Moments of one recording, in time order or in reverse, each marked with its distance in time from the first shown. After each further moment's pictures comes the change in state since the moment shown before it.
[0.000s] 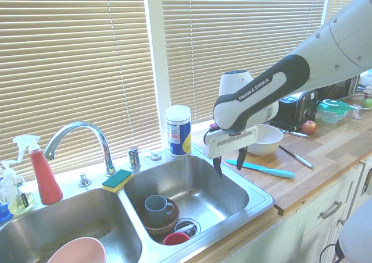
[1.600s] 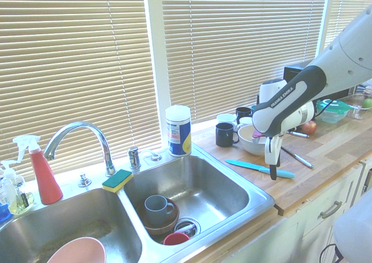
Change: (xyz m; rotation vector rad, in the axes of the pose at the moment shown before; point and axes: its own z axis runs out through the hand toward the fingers) arm 0.103 0.138 0.049 -0.135 -0.039 -0.564
